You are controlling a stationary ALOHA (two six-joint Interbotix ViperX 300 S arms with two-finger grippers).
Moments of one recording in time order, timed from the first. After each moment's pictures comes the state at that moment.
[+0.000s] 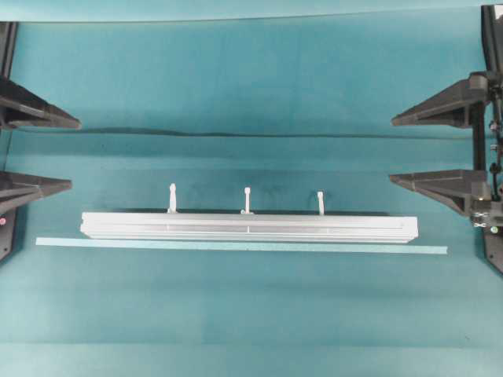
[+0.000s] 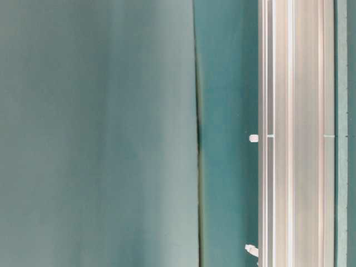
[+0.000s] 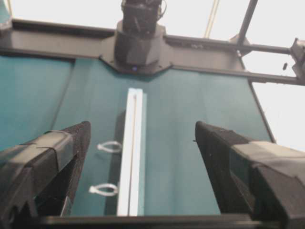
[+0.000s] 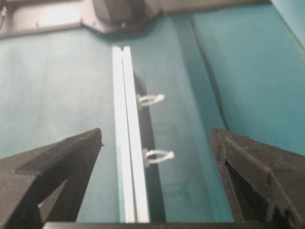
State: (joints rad) left arm 0.00 -0.99 0.86 0.03 0.23 -0.12; right arm -0.08 -0.87 0.89 -0.01 0.25 0.10
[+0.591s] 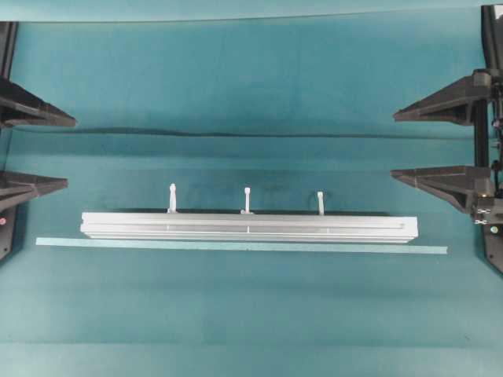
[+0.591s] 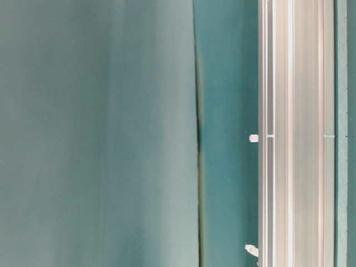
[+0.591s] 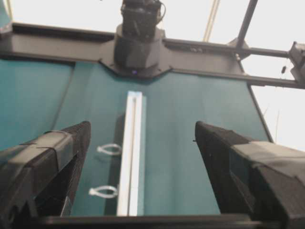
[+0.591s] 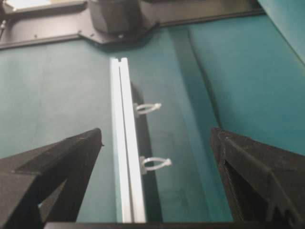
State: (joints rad) left arm 0.00 -1.00 0.86 0.03 0.23 -0.12; right arm -0.09 -0.88 0.90 -0.01 0.23 0.10
